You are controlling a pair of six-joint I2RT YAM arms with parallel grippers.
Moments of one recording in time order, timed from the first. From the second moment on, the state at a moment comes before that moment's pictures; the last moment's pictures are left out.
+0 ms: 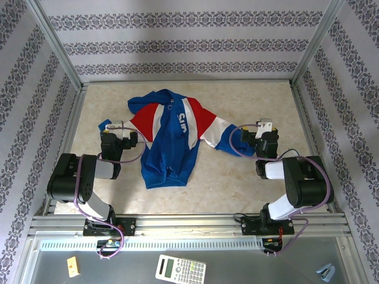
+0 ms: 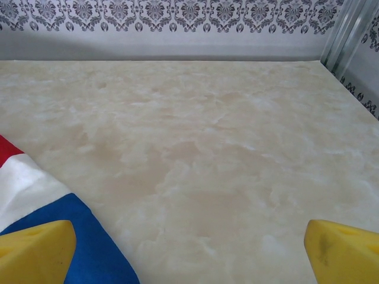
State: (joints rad) left arm -0.01 1.59 0.38 0.89 -0.09 0.00; right arm 0.03 1.54 0.36 0.88 0.08 0.02
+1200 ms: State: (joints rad) left arm -0.01 1.59 0.38 0.86 -0.05 0.00; right arm 0.03 1.54 0.36 0.87 0.08 0.02
